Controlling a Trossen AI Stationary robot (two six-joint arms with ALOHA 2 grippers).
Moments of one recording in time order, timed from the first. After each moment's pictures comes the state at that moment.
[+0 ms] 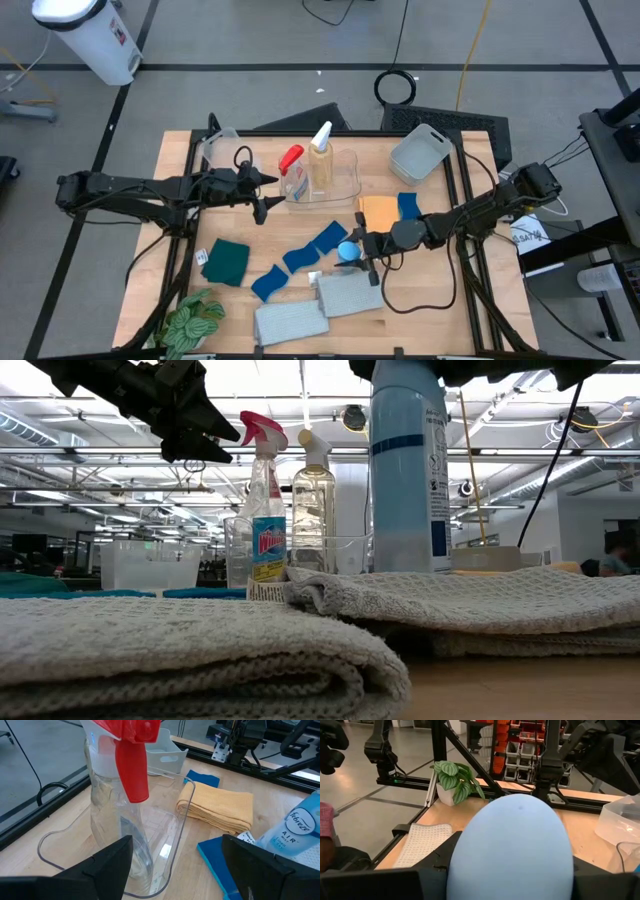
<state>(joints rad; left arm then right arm) 0.07 0.94 0.60 -0.05 -0.22 -0.24 0.33 1.45 0.74 0.57 0.13 -0.01</state>
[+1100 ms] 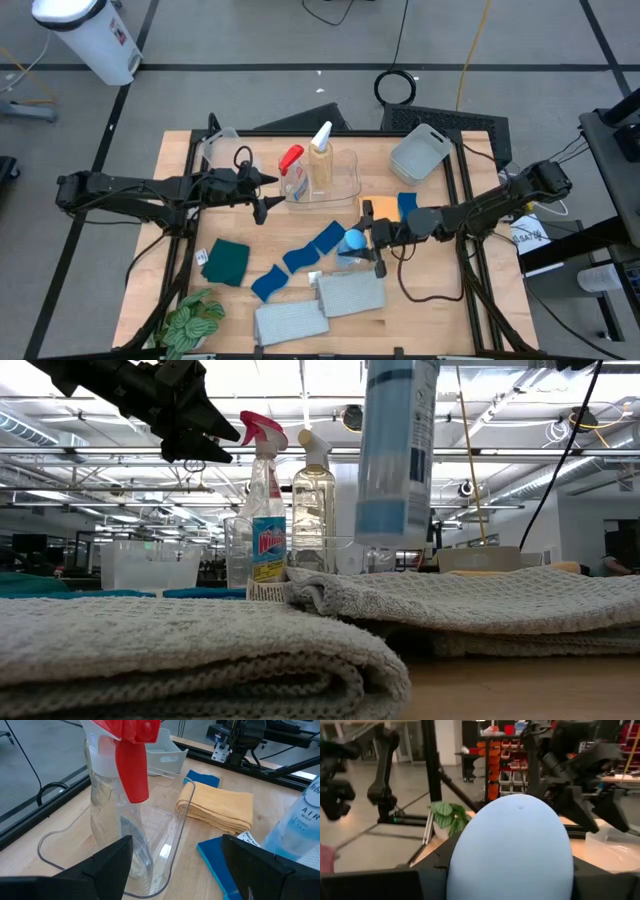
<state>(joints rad) 0.07 0.94 0.60 -0.05 -0.22 -0.24 0.30 1.33 0.74 0.61 0.13 0.03</state>
